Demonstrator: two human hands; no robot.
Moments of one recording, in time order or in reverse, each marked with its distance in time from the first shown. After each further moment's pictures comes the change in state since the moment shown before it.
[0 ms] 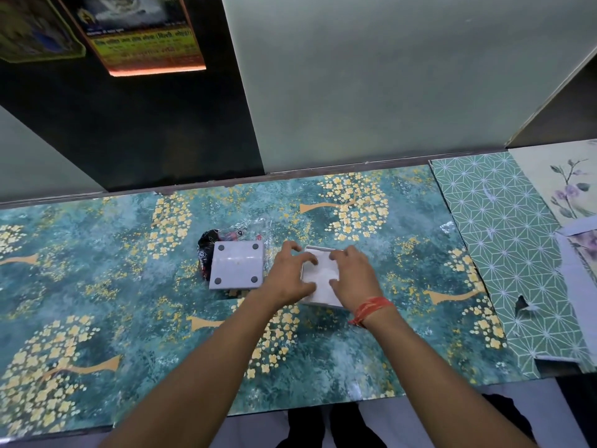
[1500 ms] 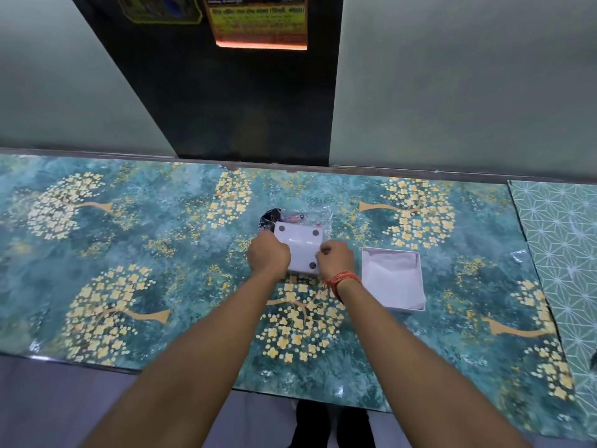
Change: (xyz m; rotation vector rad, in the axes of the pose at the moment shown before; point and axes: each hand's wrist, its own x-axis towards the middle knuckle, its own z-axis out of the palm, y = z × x) left_hand -0.027 -0.067 -0.072 -0.125 0.451 -0.758; right_hand 0.050 -0.118 0.062 0.475 -0.116 0.170
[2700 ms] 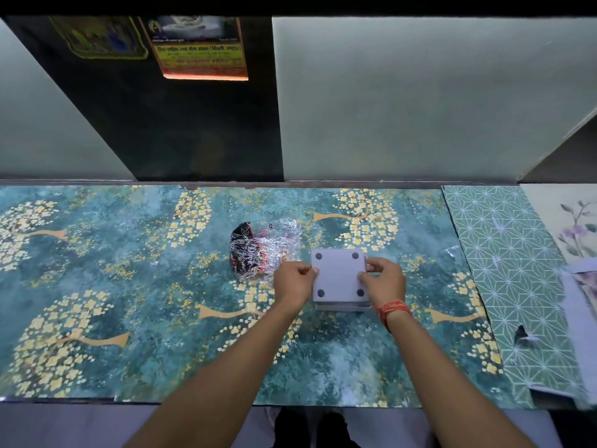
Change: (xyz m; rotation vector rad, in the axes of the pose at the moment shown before) left_hand -0.098 0.054 0.060 -0.425 -0.258 0.192; right_hand -0.042 0.104 -0.130 0.220 0.370 0.125
